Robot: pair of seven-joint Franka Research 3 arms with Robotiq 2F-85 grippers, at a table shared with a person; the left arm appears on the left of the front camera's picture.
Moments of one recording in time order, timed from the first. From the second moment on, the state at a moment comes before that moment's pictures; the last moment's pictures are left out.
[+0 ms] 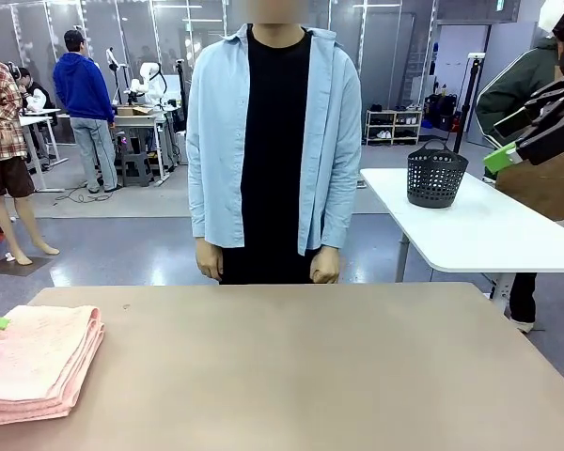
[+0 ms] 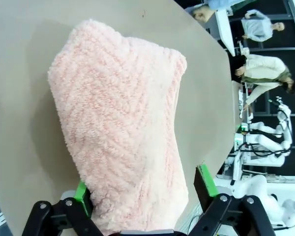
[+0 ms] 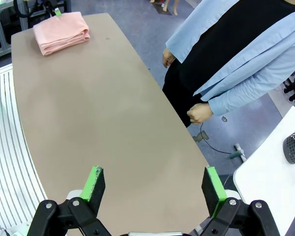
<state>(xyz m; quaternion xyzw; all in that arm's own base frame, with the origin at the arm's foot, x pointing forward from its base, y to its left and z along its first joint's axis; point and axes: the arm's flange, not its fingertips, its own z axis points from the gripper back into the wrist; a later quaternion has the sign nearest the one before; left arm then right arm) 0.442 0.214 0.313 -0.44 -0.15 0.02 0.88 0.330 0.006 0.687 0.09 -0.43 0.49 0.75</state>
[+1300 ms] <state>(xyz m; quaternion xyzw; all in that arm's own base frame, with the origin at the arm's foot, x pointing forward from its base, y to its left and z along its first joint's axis) 0.434 0.126 0.484 -0.08 -0.14 -0.03 0.99 0.330 0.006 0.687 0.09 -0.43 0.49 0.75</state>
